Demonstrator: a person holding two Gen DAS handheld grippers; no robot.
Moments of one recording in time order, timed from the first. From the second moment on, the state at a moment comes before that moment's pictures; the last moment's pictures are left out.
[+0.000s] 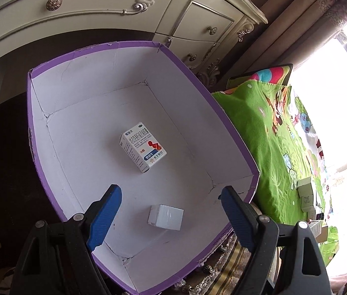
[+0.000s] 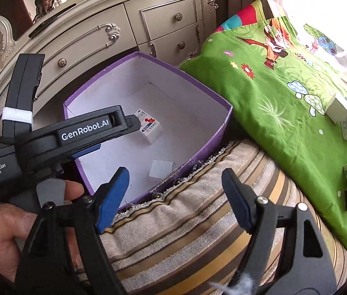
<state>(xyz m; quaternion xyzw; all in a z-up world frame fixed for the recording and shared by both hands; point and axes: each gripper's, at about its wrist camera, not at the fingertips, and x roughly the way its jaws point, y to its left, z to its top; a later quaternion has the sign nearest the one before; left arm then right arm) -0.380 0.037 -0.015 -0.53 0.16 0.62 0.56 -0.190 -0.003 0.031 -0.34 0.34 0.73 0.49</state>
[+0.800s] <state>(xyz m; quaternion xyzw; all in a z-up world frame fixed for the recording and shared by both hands) -0.223 0.075 0.018 -0.42 0.26 0.50 0.71 0.023 -0.011 0.017 -0.23 0.45 0.57 0.65</state>
